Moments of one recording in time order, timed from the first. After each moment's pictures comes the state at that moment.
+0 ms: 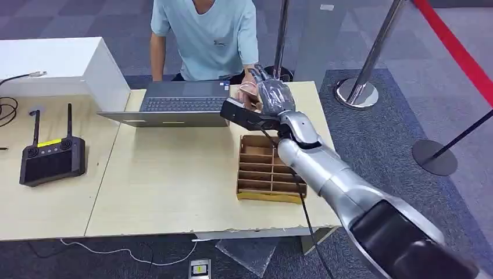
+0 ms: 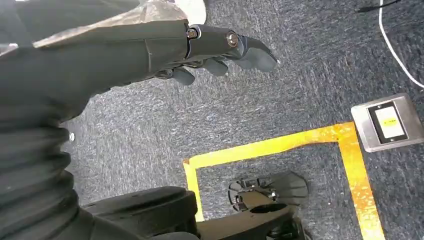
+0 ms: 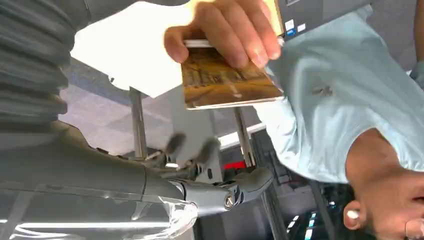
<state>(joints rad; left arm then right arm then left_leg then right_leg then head) -0.16 0.03 -1.32 -0.19 0.92 0.50 0.05 -0.98 -0.02 0.81 -0.72 0.68 -0.47 0.21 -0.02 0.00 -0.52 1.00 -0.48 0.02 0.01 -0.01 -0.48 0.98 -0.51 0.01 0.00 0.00</state>
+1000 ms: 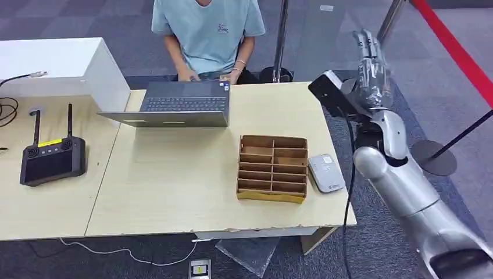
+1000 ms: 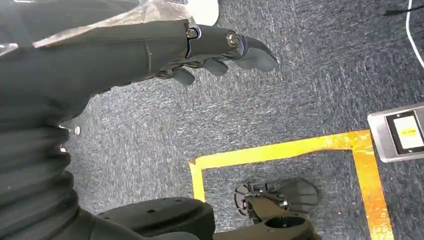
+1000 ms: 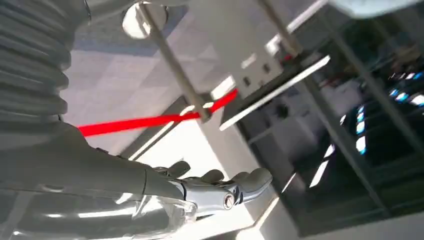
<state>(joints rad) -0.13 0.05 -1.31 -0.19 0.97 0.52 0.01 -0.67 -0.47 0.49 -1.49 0.76 -0.51 0.46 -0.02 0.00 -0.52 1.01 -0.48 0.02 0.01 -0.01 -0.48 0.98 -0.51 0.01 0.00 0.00</state>
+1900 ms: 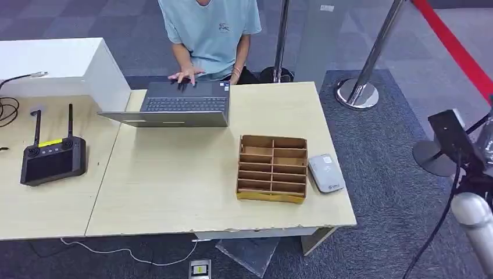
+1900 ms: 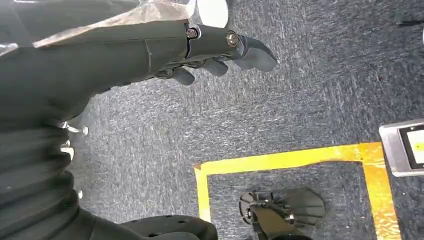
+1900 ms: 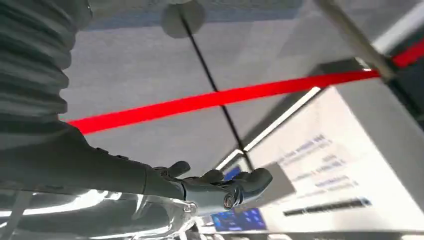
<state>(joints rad) -0.13 0.07 -1.30 -0.19 0.98 0.52 0.03 -0.17 -0.73 -0.02 -1.48 0.61 -0.55 0.48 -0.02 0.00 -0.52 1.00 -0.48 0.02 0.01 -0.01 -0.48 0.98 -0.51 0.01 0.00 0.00</state>
